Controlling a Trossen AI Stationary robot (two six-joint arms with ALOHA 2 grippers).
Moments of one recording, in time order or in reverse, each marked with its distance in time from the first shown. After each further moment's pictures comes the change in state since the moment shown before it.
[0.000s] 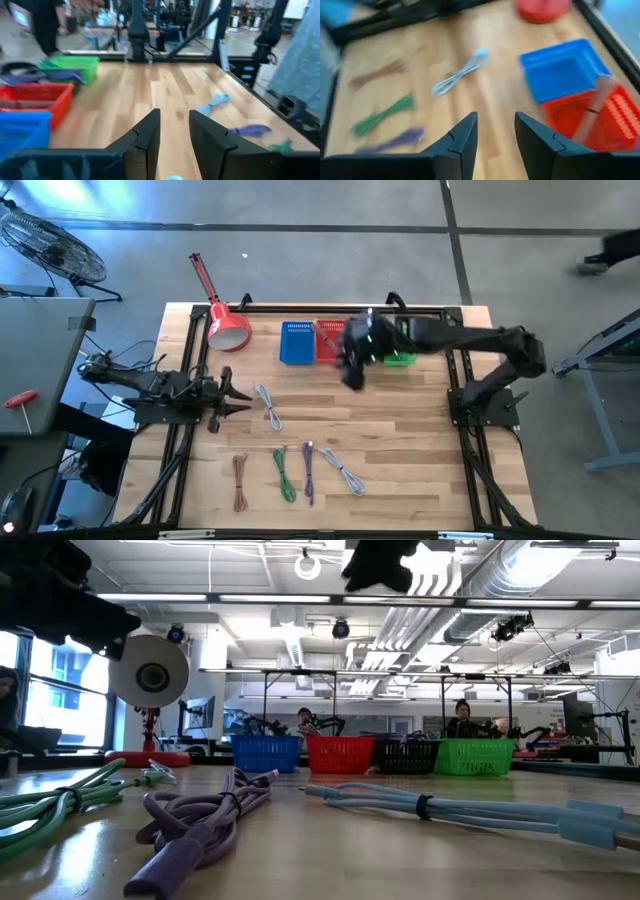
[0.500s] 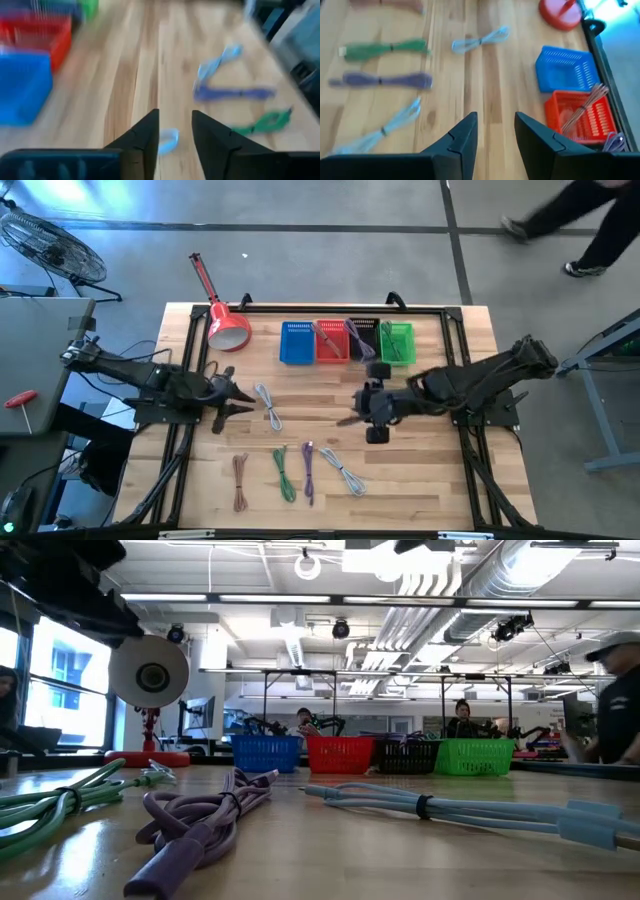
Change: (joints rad) left arm 0.000 0.465 0.354 -0.317 -0.011 -0.192; right arm 0.421 -0.041 -0.070 -0.142 0.434 -0.034
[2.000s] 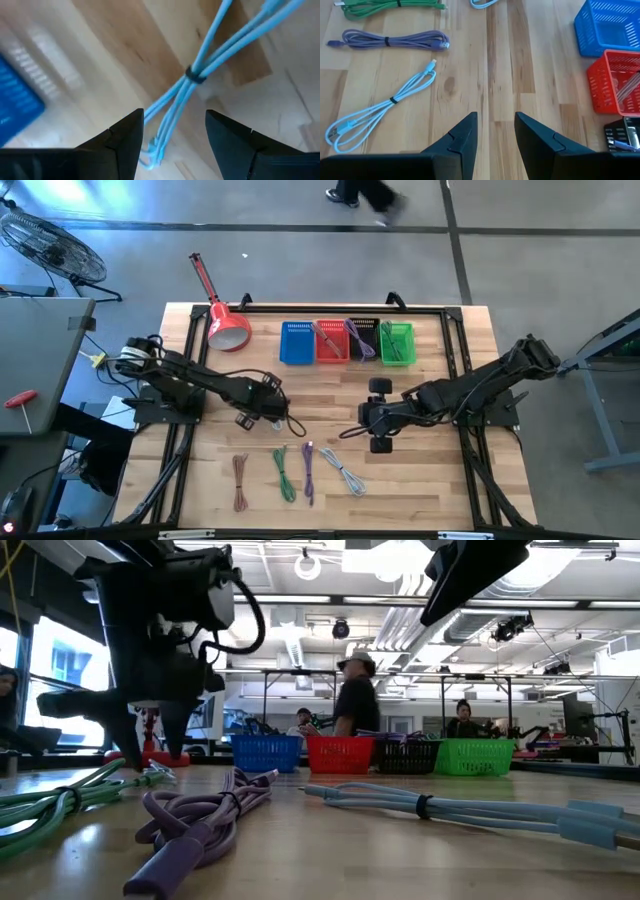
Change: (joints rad) left arm 0.138 1.055 0.449 -0.350 -0.145 0.703; right arm 0.017 -0.021 -0.272 0.185 -0.080 0.094
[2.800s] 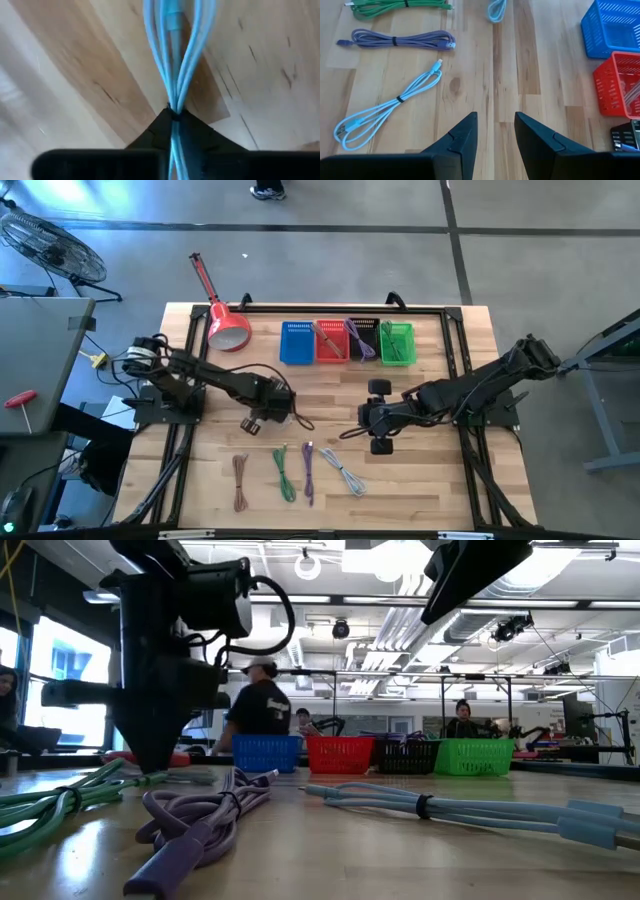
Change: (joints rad) left arm 0.095 0.102 0.005 0.067 0.225 -0.032; right arm 0.001 0.000 0.000 0.007 -0.024 -0.006
